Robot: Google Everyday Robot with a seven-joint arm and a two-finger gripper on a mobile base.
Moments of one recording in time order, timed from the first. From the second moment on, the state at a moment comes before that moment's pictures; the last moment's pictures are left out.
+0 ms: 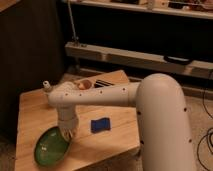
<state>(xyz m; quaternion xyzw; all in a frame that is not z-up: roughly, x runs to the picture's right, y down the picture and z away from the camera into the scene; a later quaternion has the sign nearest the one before) -0.202 0.230 0.742 -0.30 -0.39 -0.67 0.55</state>
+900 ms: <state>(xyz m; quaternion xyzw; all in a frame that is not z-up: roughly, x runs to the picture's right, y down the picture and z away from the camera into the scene) -0.111 0.108 0.831 -0.30 -0.32 -0.59 0.68</state>
